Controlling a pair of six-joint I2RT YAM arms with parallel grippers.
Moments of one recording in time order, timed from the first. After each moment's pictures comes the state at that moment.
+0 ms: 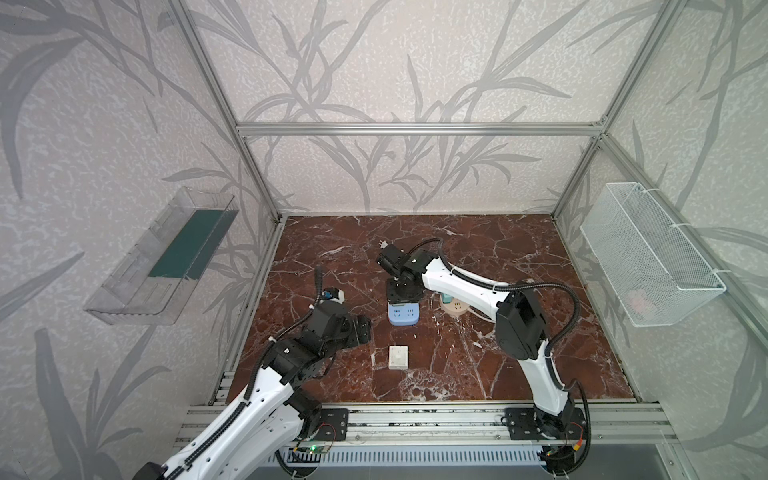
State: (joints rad) left arm -0.55 0.71 0.60 -0.69 -0.10 -0.67; right arm 0.88 2.18 1.93 -0.99 0.04 0.75
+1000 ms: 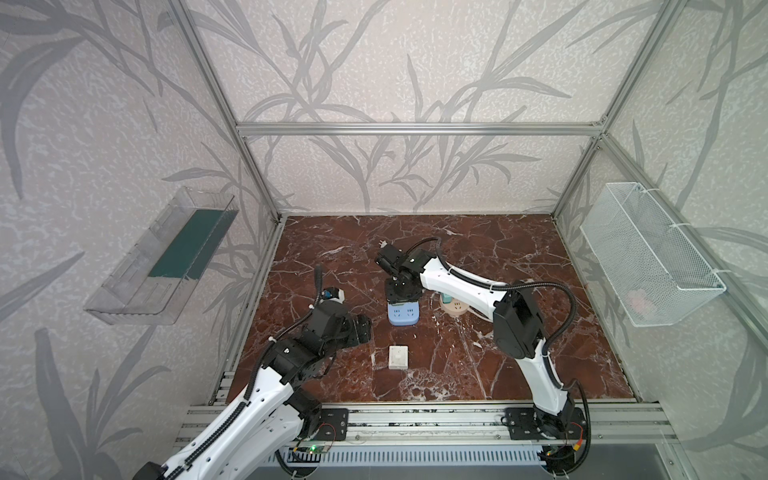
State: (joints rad) left arm -0.55 0.71 0.60 -0.68 -0.10 -0.67; right arm 0.88 2.21 1.96 -1.00 0.05 0.73
